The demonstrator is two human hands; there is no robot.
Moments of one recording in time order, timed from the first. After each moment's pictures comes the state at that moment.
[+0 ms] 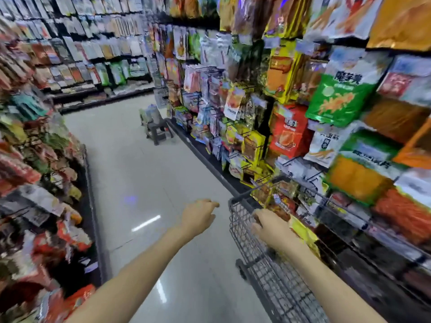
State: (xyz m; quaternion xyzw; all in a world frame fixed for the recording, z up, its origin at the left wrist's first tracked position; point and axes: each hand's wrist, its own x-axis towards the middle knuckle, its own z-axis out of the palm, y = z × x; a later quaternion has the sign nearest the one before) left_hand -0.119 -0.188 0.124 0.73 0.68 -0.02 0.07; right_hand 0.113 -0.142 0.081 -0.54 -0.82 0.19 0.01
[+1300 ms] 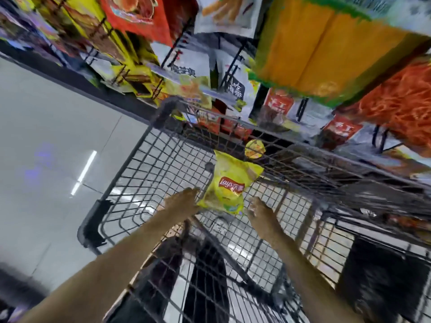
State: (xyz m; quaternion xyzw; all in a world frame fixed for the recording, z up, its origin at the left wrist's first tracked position) left_hand 0.076 0.096 -0.337 0.78 0.48 -0.28 0.30; right_hand 0.315 -0.030 -0.266 -0.76 -0.41 0.49 0.08
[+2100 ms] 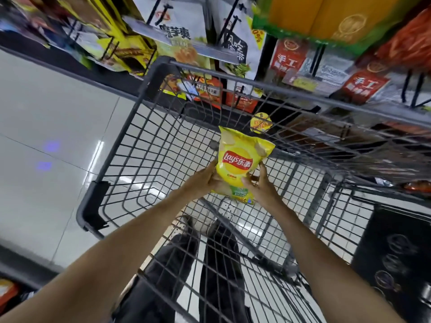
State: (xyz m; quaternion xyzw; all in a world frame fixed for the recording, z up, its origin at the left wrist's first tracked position) left_hand 0.103 0.086 -0.306 0.70 0.46 -0.19 0.50; right_hand 0.296 -0.023 -0.293 -0.74 -0.28 0.58 0.18
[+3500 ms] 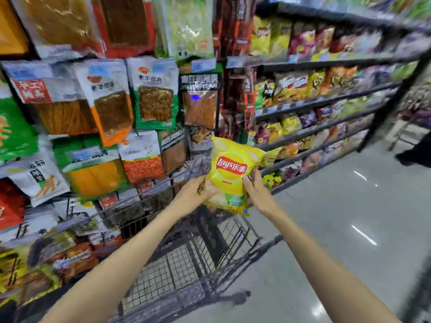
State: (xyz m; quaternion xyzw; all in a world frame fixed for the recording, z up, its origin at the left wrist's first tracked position) left_hand 0.256 -0.166 0.149 0.88 0.00 0.01 0.47; right_hand 0.307 -0.386 0.178 -0.85 -0.12 0.11 0.50
